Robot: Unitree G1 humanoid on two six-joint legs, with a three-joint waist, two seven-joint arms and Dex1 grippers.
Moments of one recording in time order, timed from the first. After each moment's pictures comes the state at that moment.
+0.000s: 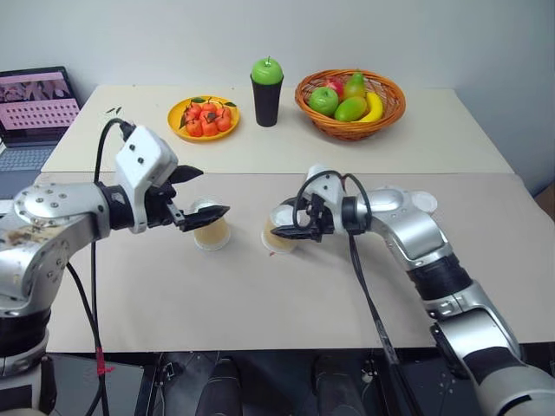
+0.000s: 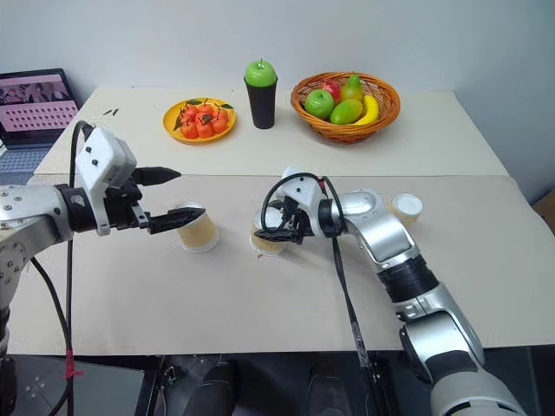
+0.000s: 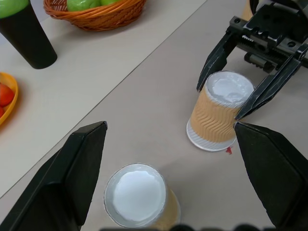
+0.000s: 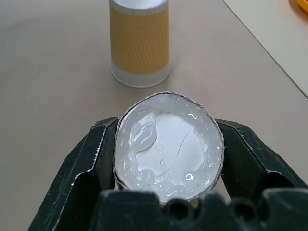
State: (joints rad) left arm -0.50 0.94 0.19 -0.50 -0.64 0.94 -0.74; right arm -0.83 -0.45 0.34 0.15 0.24 0.48 1.01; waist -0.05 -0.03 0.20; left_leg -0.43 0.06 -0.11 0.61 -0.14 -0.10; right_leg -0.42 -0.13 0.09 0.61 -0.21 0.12
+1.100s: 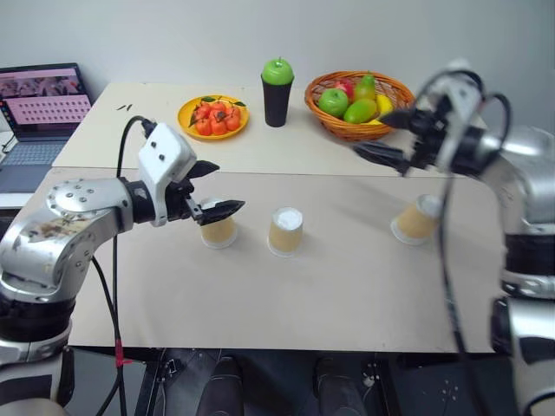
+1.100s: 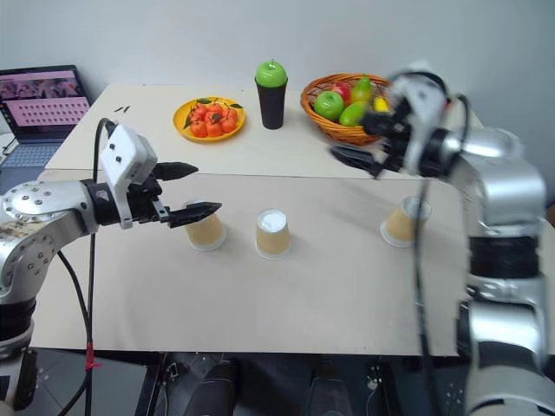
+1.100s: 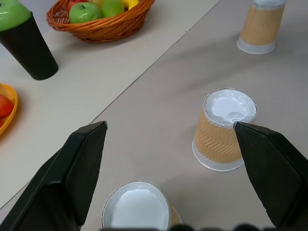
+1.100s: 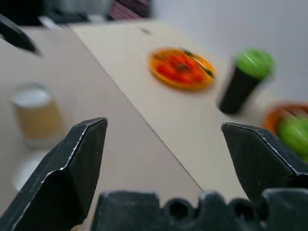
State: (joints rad) left arm -0.59 0.87 0.07 -0.39 -0.59 0.85 -0.76; right arm -0.82 -0.81 -0.08 0.11 0.29 0.64 0.92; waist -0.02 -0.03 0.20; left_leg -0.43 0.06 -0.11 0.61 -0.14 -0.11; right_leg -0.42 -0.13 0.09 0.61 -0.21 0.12
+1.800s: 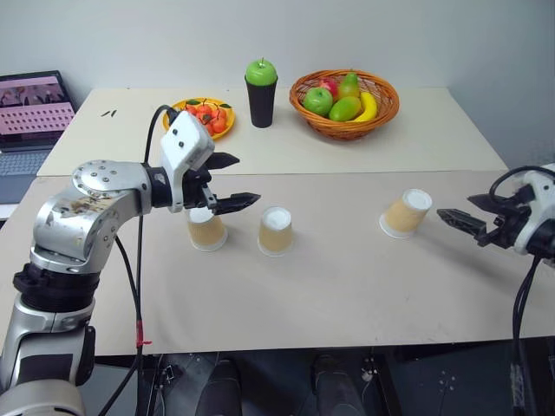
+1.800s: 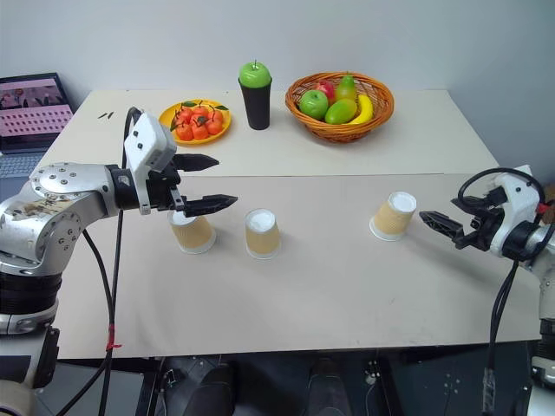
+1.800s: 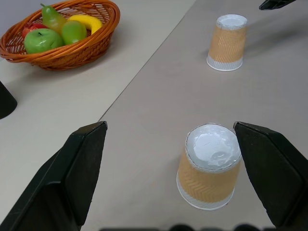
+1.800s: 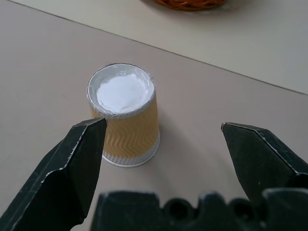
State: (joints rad) left arm -0.73 0.79 -0.04 -0.24 -0.51 0.77 -0.87; right arm -0.35 -0.89 -0.38 0.15 0.38 0.57 0.92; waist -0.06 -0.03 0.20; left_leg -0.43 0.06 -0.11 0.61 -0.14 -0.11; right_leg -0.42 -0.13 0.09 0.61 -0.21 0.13
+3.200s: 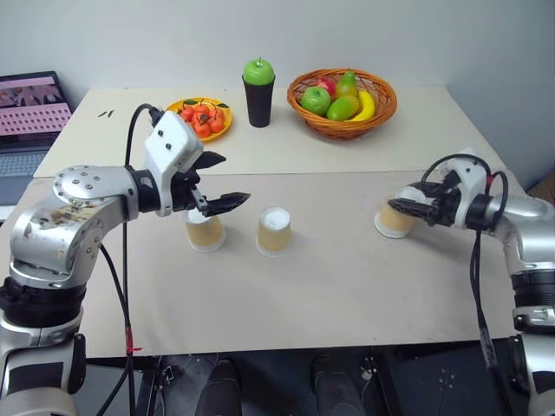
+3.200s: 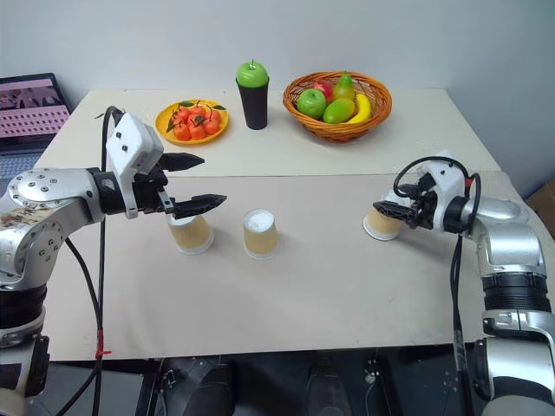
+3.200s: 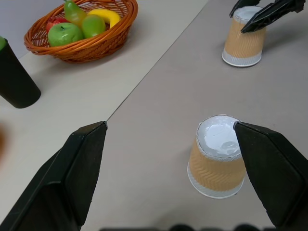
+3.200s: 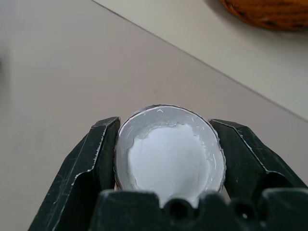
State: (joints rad) left arm -0.67 0.82 0.04 -0.36 -0.52 0.85 -0.81; right arm -0.70 -0.80 -0.06 0.32 0.26 0.47 1.00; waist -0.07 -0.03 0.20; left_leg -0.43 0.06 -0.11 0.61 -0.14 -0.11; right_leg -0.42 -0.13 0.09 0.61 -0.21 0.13
